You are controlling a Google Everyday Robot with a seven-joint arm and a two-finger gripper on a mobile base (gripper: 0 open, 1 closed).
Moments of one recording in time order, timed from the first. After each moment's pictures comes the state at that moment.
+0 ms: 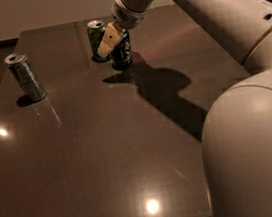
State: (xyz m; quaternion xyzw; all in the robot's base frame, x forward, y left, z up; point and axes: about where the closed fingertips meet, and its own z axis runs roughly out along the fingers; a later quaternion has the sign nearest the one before) arm 0.744 0.013 0.916 -0.44 0.85 0.09 0.29
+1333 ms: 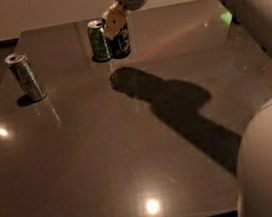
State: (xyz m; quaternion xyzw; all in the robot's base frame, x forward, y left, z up) arm 0.691 0.006 0.984 -0.52 0.79 0.09 0.31
